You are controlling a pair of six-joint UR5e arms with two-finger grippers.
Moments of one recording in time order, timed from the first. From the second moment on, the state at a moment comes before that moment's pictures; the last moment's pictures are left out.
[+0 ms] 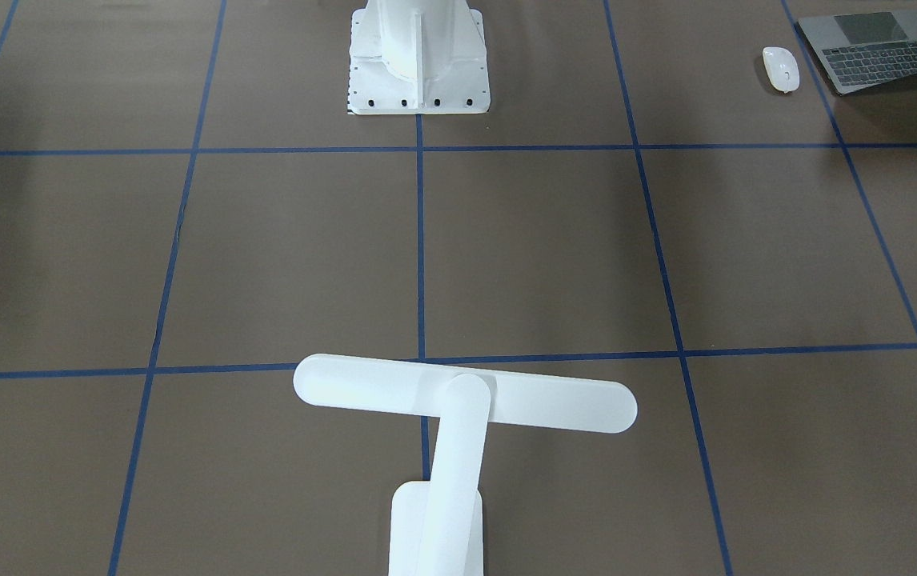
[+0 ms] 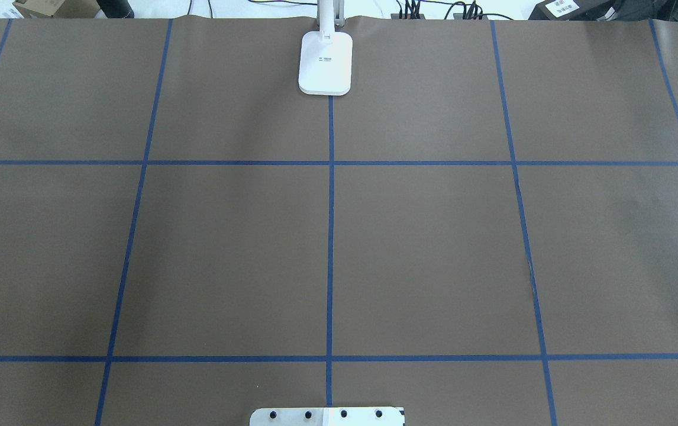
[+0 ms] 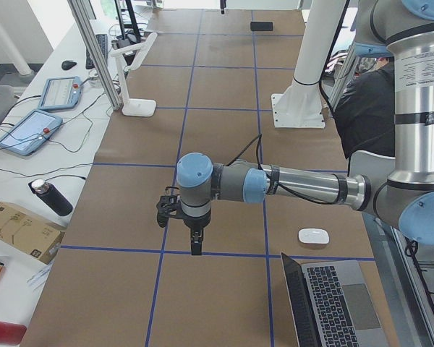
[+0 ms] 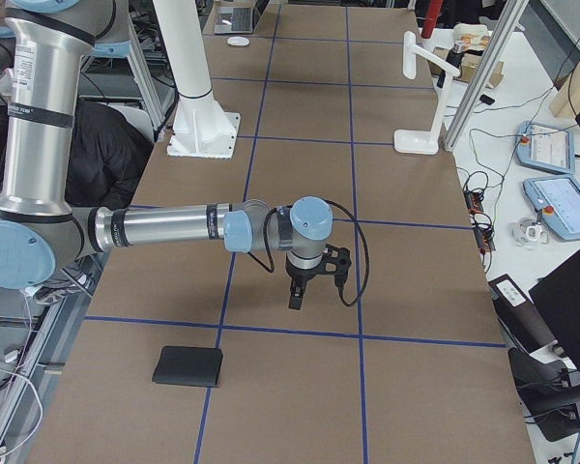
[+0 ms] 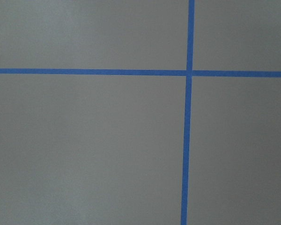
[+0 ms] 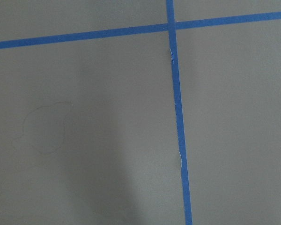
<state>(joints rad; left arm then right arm) -1.56 -1.45 -1.80 -1.52 -2.23 -0.10 1.44 -1.75 1.85 -1.60 2.36 0.26</state>
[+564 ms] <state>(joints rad) -1.56 -1.45 -1.79 -1.53 -2.24 -0.10 1.46 -1.75 1.84 -1.60 2.40 0.26</state>
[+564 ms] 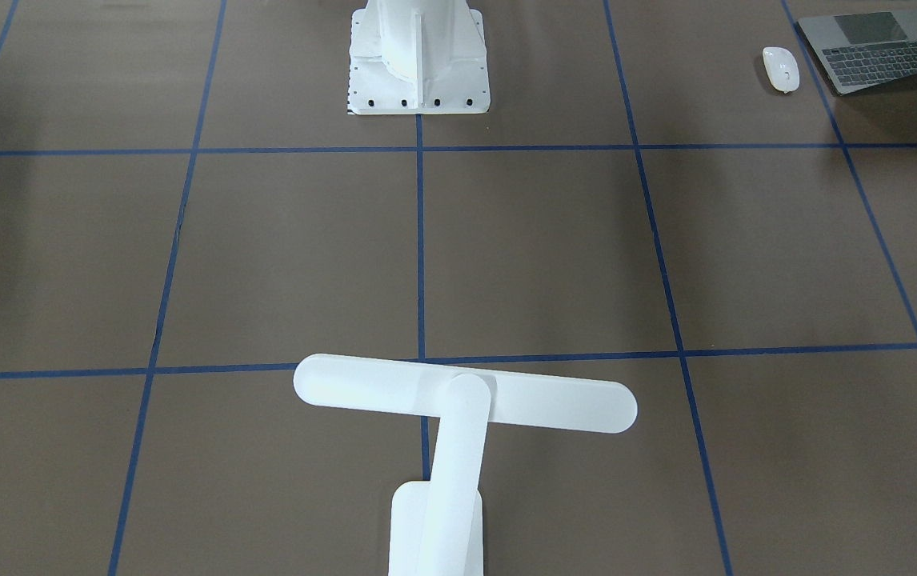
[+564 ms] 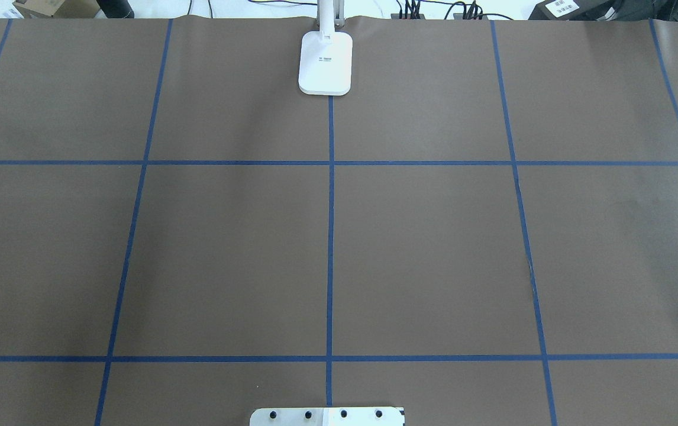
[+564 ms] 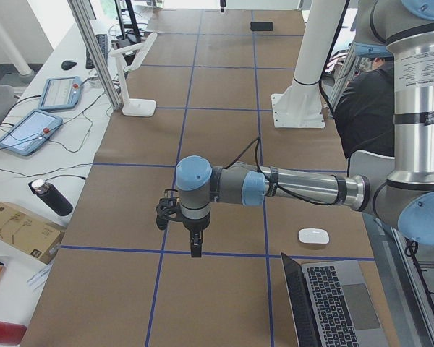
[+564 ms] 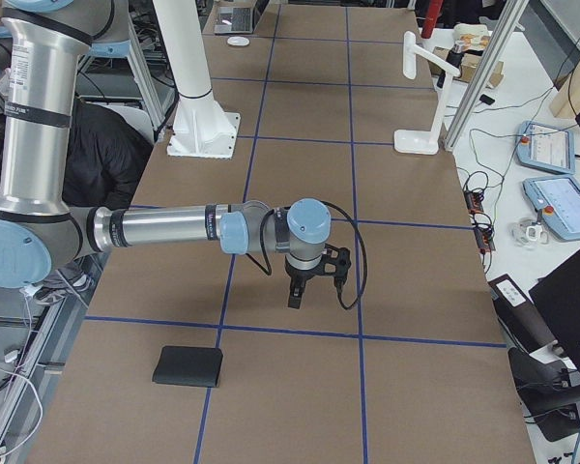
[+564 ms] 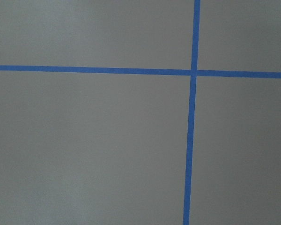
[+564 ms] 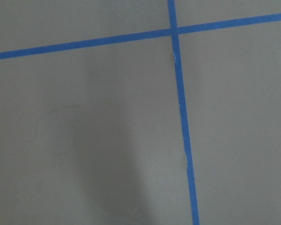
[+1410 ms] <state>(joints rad) -1.56 -1.47 -1.79 -1.53 -2.28 -0.10 1.47 -1.71 1.84 -1.60 2.35 0.26</state>
